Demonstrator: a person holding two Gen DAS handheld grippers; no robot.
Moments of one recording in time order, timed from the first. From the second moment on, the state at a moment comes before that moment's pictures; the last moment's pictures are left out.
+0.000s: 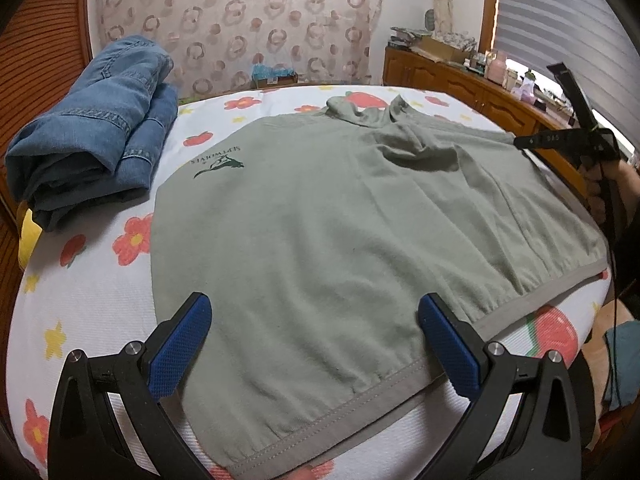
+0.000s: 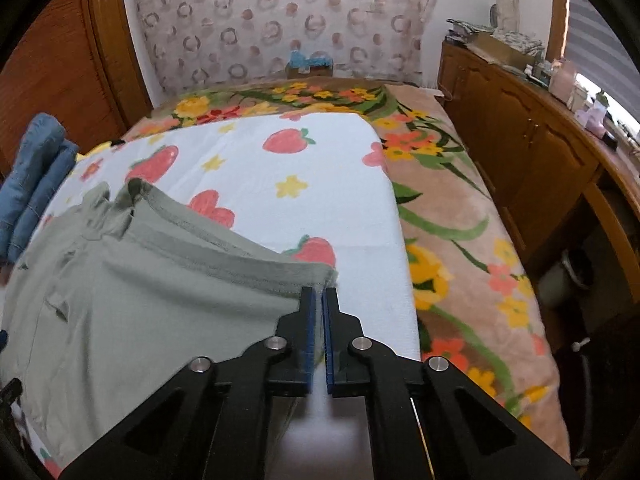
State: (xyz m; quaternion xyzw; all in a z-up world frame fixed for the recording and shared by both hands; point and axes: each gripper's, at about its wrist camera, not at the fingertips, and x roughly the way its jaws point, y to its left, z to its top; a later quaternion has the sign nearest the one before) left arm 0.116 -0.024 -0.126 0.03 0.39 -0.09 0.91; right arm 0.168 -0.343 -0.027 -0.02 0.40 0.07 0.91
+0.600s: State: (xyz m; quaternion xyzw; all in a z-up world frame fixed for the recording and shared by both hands) left arm 0.099 -0.008 -0.110 0.00 0.39 -0.12 0.91; right arm 0.070 -0.281 -0.037 -0.08 0.40 0.14 0.90
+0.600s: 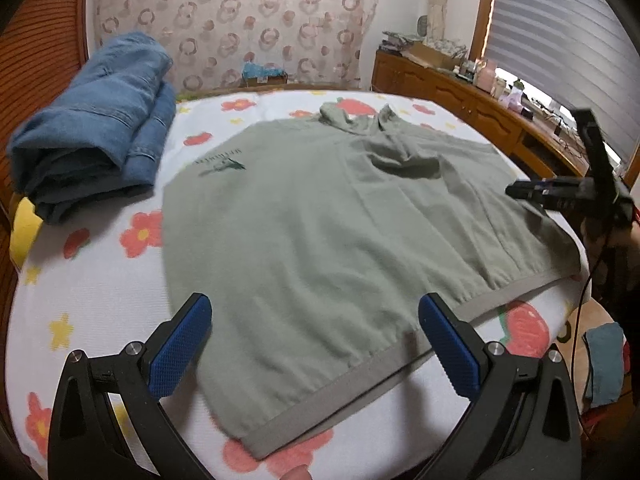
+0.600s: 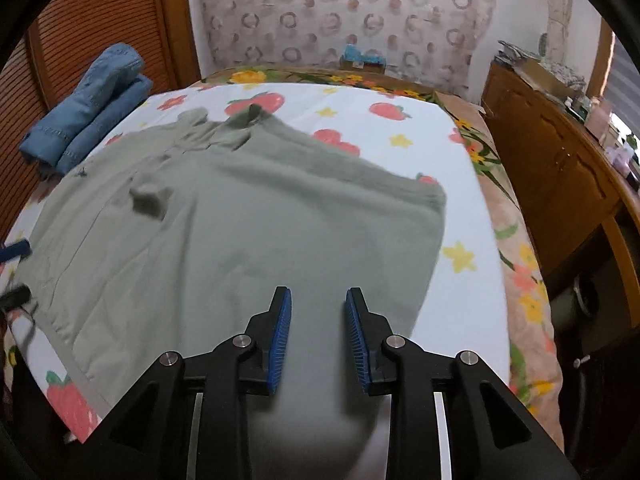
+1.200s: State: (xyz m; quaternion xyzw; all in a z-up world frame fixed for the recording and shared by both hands) left arm 0.061 0.051 -0.121 -0.03 0.40 -0.09 0.91; right arm 0.081 -0.286 -0.043 -0.05 0.39 0.10 0.91
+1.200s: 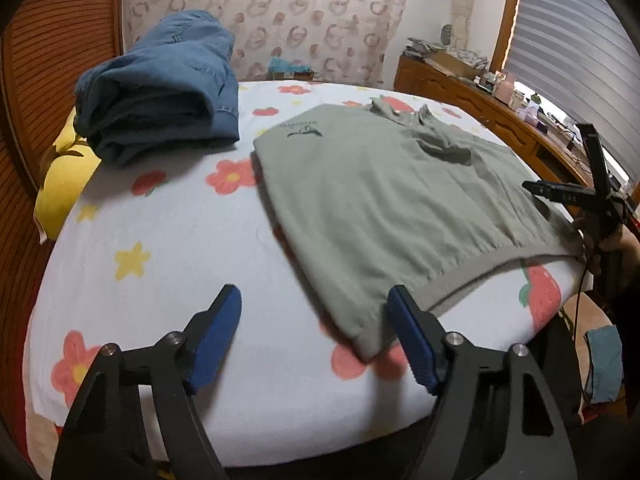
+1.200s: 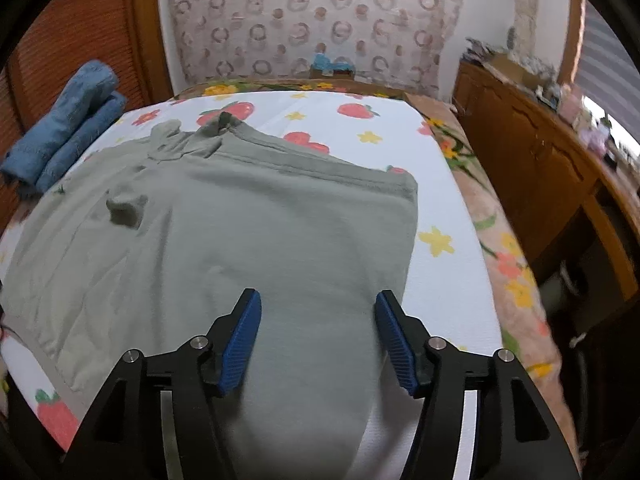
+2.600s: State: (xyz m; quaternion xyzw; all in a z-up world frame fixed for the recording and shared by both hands) left arm 0.085 -0.031 -0.063 0.01 0.35 -0.21 0.92; right arm 0.047 -0.300 -0.029 -0.06 0.34 0.13 0.93
